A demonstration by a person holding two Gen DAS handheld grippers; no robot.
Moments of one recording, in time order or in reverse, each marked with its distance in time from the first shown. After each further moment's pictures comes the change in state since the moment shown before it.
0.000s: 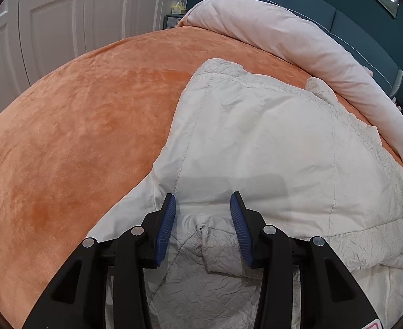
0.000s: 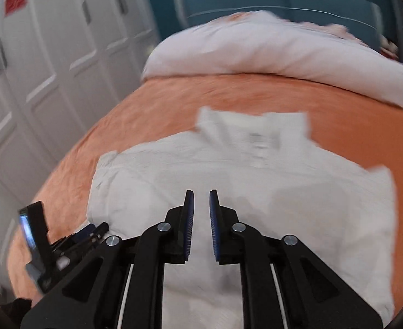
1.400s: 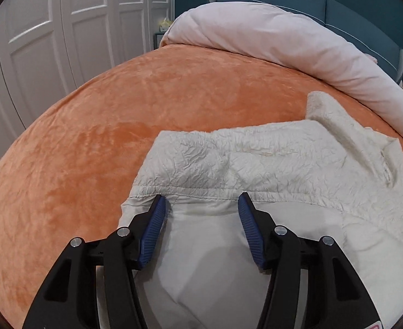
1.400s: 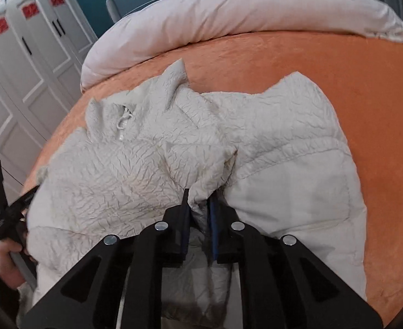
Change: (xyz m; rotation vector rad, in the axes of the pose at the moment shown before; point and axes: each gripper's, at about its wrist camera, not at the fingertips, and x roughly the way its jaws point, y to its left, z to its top) left arm 0.061 -0.065 0.066 0.111 -0.065 0.095; right arm 0.012 -0.181 -0.071 0.280 0.033 -0.096
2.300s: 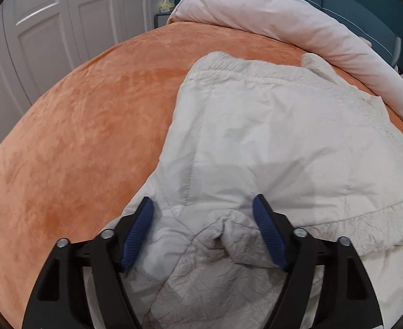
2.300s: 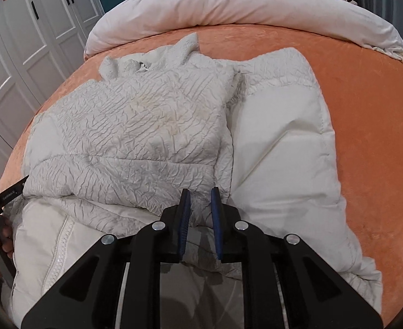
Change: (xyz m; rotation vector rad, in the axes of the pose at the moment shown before) left arm -0.060 0.047 -0.073 0.016 0.109 -0.017; right arm -0.036 0.014 -0.055 -0.108 0.077 -0.073
